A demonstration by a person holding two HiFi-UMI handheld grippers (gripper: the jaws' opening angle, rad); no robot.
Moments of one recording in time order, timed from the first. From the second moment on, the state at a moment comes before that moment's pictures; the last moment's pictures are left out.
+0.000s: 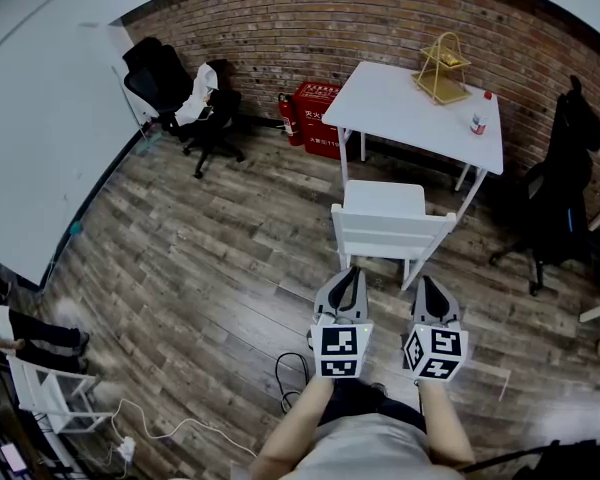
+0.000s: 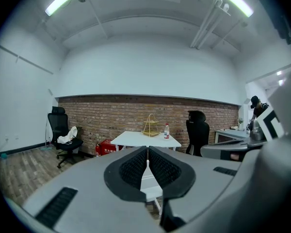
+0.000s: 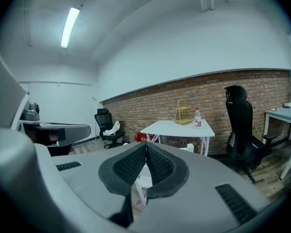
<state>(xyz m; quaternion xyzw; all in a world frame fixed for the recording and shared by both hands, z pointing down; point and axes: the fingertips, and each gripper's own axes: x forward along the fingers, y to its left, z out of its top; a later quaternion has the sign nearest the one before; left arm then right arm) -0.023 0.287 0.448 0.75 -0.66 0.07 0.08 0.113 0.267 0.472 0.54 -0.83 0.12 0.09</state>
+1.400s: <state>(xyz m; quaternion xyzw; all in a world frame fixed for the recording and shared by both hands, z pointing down) -0.073 0.226 0.485 0.76 -0.64 0.09 0.10 0.082 0.206 0.507 0.52 -0.83 0.14 0.12</state>
